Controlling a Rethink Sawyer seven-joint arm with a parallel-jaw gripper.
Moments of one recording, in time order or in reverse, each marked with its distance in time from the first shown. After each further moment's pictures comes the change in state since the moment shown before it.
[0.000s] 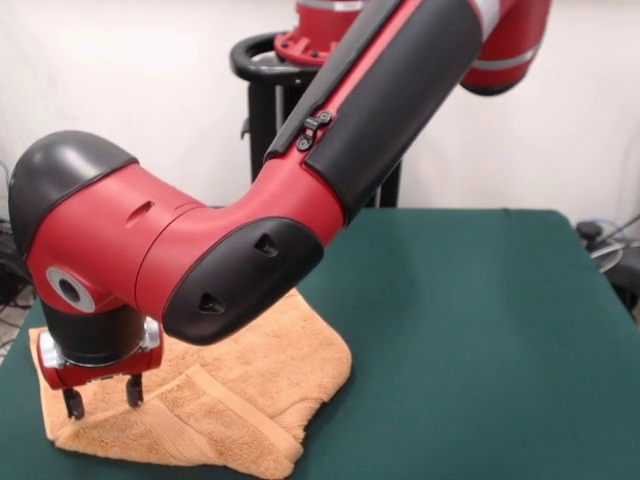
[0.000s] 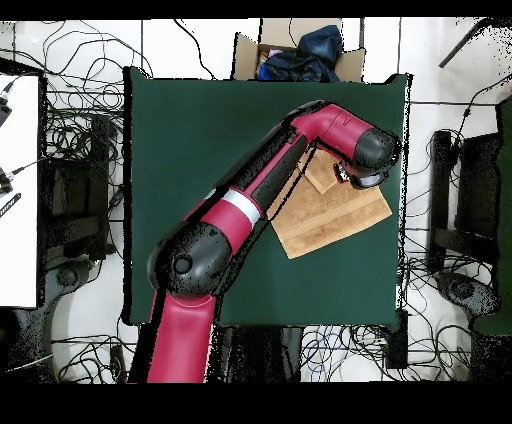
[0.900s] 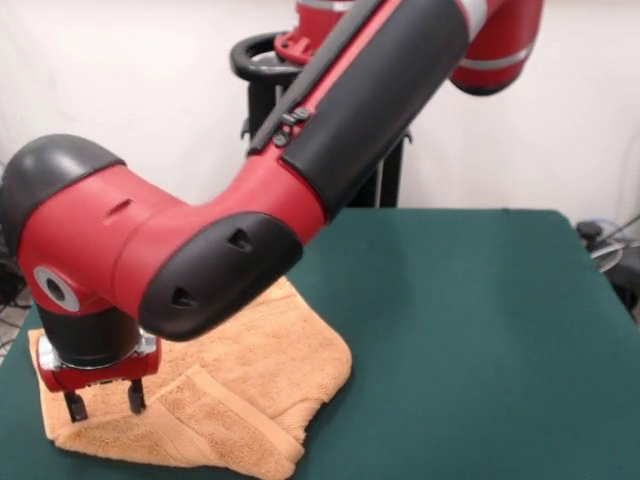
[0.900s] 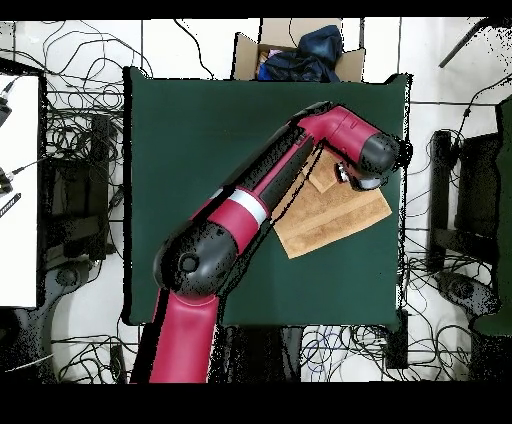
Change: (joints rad) arm -0.020 -0.007 0.010 0.000 0.067 -0.001 0.025
